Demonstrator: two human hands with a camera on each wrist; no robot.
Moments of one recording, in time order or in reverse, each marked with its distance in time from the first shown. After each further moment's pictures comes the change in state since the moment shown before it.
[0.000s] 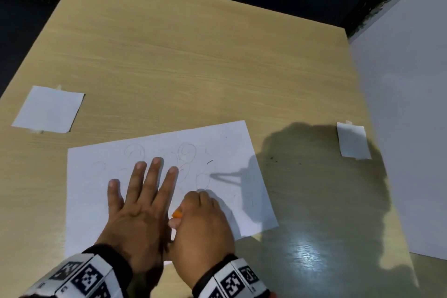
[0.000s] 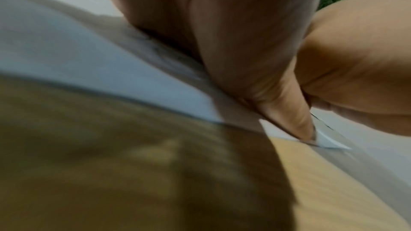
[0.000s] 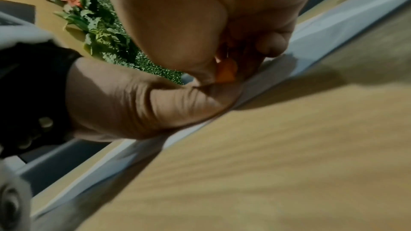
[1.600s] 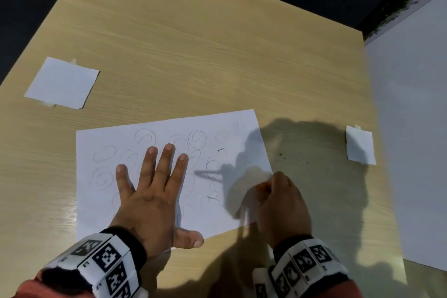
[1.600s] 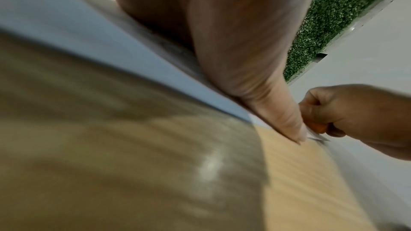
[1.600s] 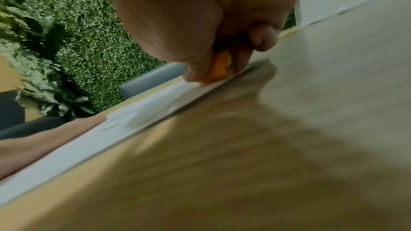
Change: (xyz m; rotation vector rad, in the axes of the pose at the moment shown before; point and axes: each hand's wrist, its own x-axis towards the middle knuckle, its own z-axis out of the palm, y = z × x) left_hand 0.005 0.000 0.016 0.046 0.012 -0.003; right_hand 0.002 0.089 -0.059 -0.146 0.234 0.291
